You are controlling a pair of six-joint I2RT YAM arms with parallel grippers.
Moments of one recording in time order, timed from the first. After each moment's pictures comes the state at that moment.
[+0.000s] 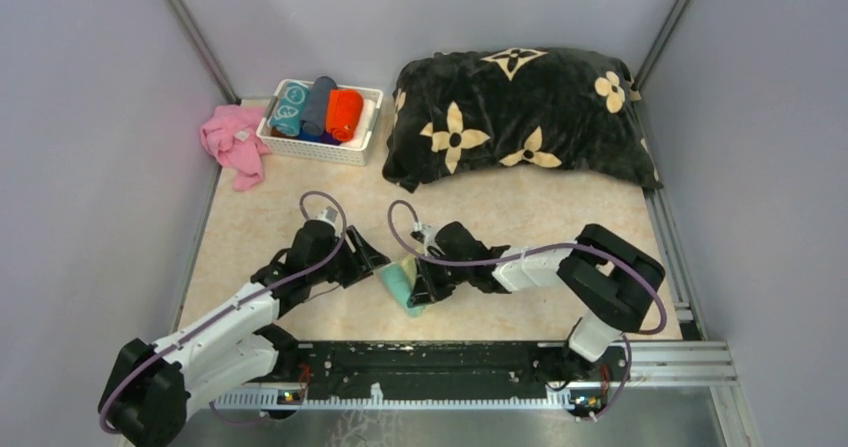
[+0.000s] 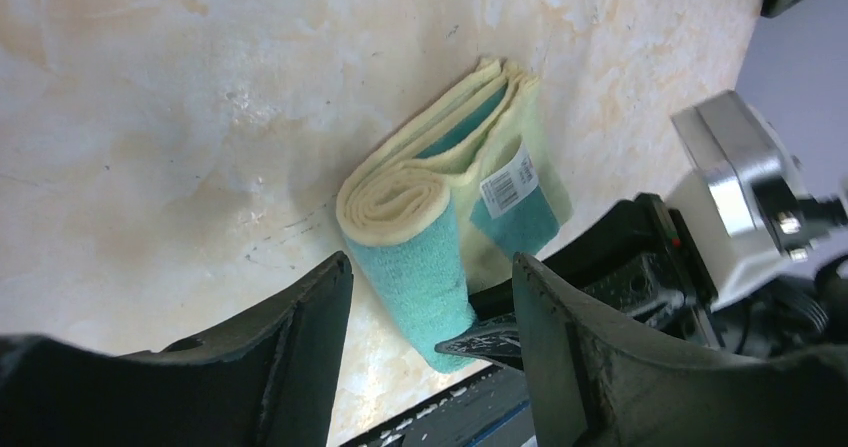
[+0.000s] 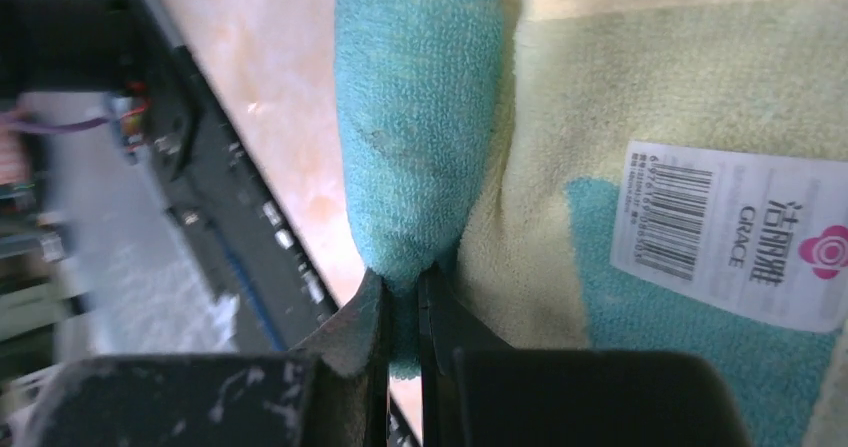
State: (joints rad) left arm -0.58 0.92 0.37 -0.14 0.12 -1.02; right arm 0.99 1.61 0.69 0.13 -0.33 0.53
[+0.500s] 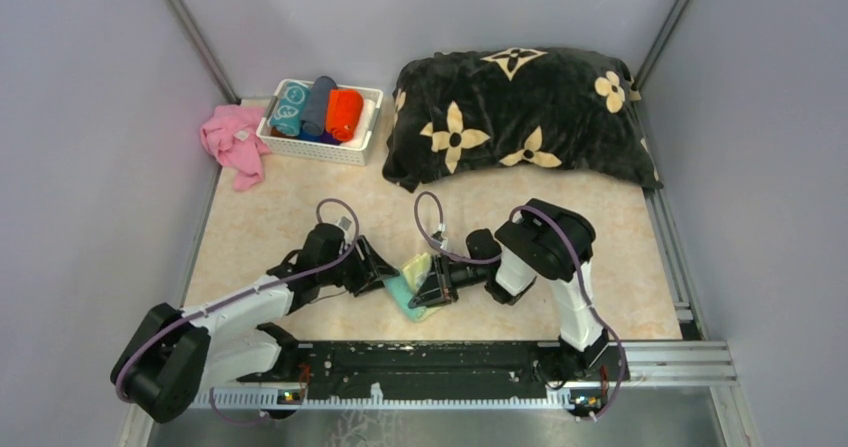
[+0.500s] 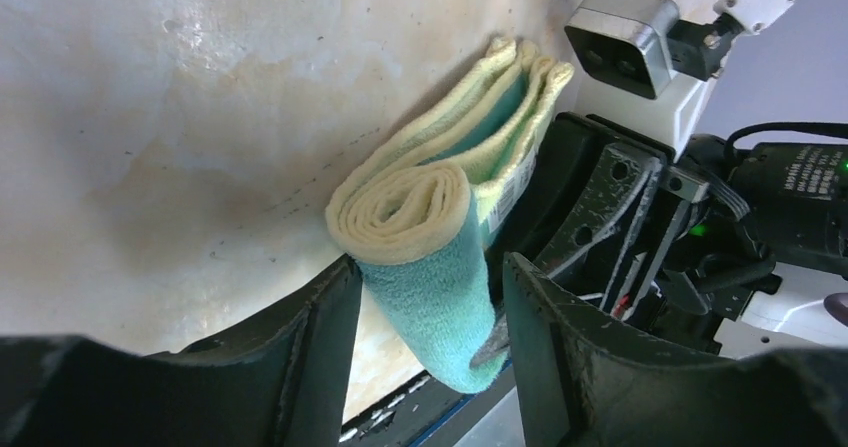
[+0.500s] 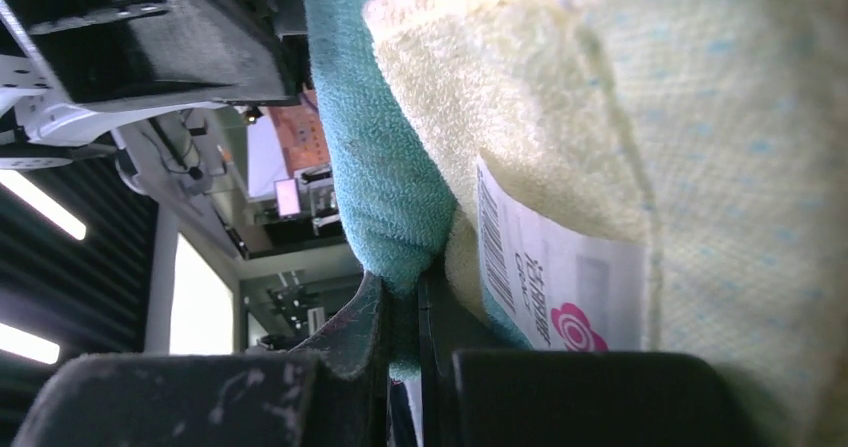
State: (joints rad) left arm -0.58 1.06 0.30 0.03 0.28 -1.08; right arm 0.77 2.03 0.45 1.18 -0.94 1.19
